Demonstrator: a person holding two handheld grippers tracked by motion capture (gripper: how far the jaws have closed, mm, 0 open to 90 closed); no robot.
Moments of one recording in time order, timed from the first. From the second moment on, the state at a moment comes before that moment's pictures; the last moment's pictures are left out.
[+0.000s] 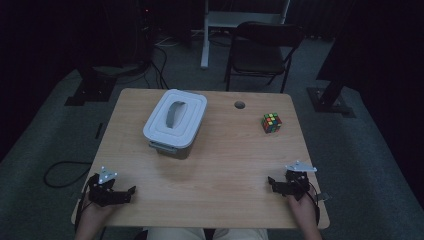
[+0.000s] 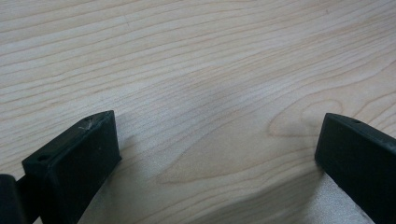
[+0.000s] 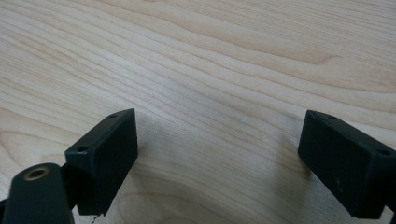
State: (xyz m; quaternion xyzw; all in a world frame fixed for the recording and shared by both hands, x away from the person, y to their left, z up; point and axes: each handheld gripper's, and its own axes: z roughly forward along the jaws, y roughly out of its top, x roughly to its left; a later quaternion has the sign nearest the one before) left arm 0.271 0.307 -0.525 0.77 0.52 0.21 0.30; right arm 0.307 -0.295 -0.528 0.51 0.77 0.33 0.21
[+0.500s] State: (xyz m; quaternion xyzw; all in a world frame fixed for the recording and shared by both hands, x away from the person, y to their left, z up) left arm 0.272 0.306 -0.524 0.79 0.49 0.20 0.31; right arm 0.307 -0.293 -0.528 0.52 0.76 0.33 0.22
